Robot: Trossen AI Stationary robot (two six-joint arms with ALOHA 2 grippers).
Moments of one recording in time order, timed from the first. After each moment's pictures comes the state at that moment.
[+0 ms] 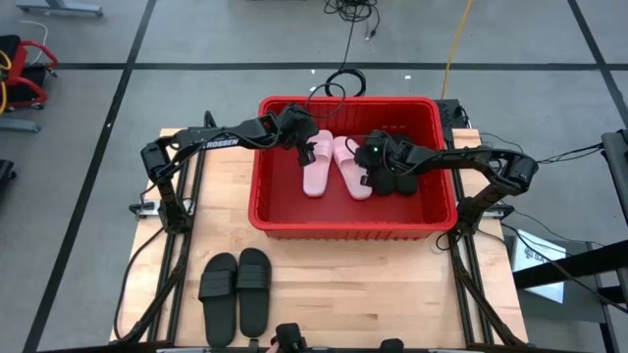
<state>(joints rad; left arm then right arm) 0.51 1.82 1.36 -0.28 -0.09 0.31 -0.54 1.55 0.75 0.01 0.13 -0.51</state>
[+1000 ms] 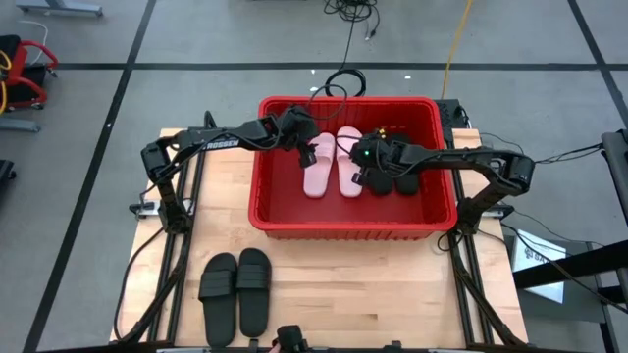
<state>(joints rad) 0.49 1.82 1.36 -0.27 -0.09 0.31 -0.45 1.56 0.88 -0.21 0.31 -0.24</state>
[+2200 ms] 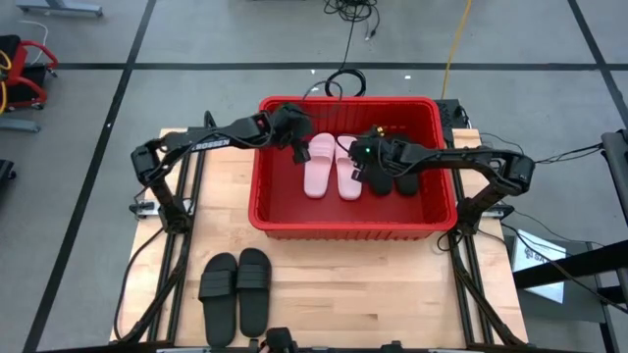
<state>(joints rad) 0.49 1.74 1.36 -0.36 -0.16 0.33 -0.46 1.56 0.88 -0.11 0.34 -0.36</state>
